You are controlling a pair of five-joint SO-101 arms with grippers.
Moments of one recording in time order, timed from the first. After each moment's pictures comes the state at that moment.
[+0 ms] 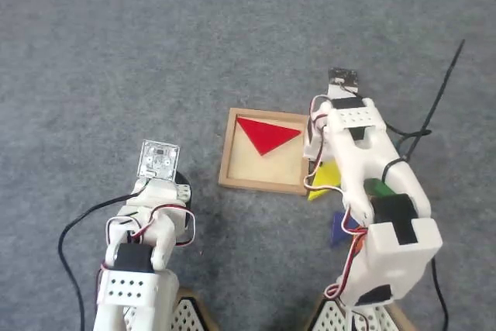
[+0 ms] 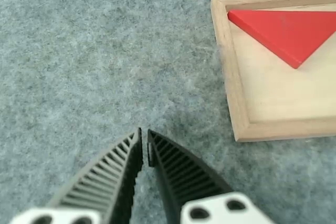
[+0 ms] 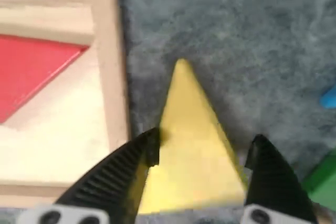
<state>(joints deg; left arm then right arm) -2.5 -84.9 97.3 45.2 -0.3 -12.5 15.6 19.5 62.7 -14.3</state>
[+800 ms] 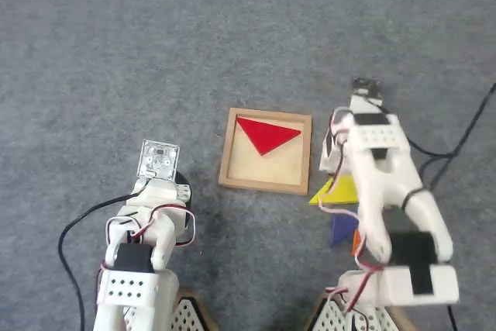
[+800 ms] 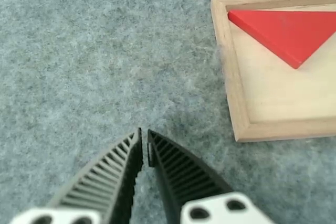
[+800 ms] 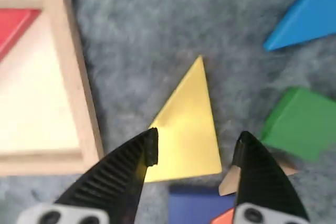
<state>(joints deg) -2.5 -84.9 97.3 45.2 -0.3 -7.5 -4.1 35.1 62.3 -13.7</state>
